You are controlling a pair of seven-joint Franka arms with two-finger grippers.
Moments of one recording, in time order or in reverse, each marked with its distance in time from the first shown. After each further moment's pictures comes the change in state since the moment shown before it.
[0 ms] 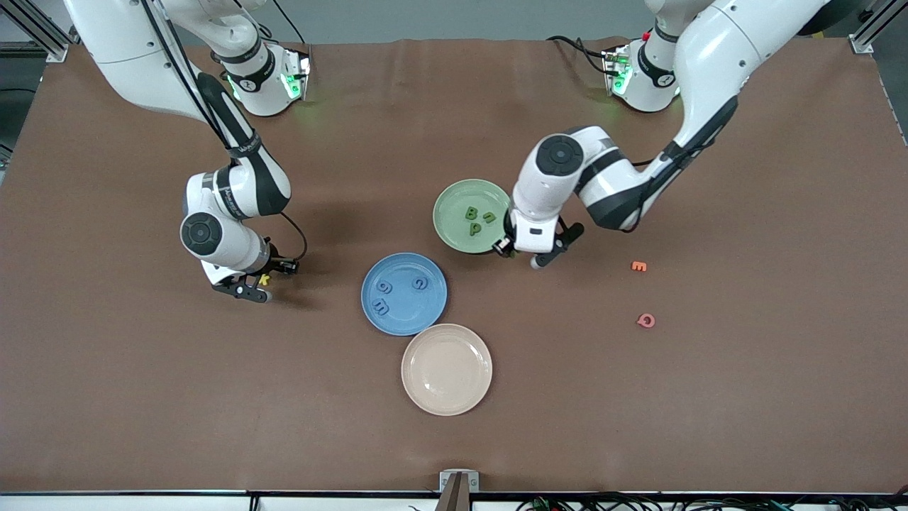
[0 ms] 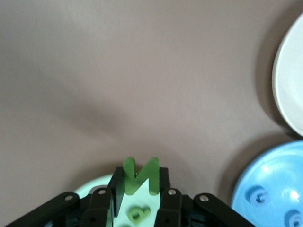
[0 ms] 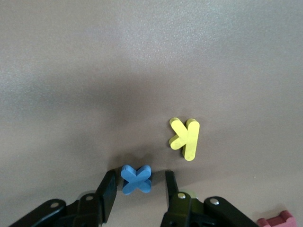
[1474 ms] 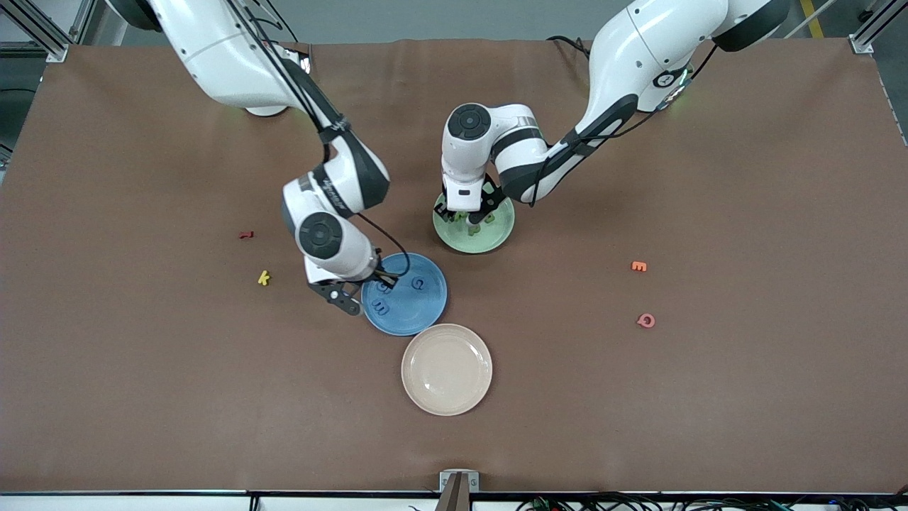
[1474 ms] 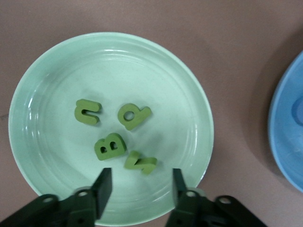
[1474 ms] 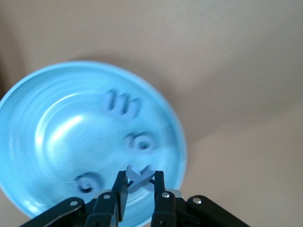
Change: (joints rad) left arm -0.350 0.087 0.133 0.082 0.000 -0.003 -0.254; right arm 0.350 0.209 0.024 0.523 0.095 -0.236 0.633
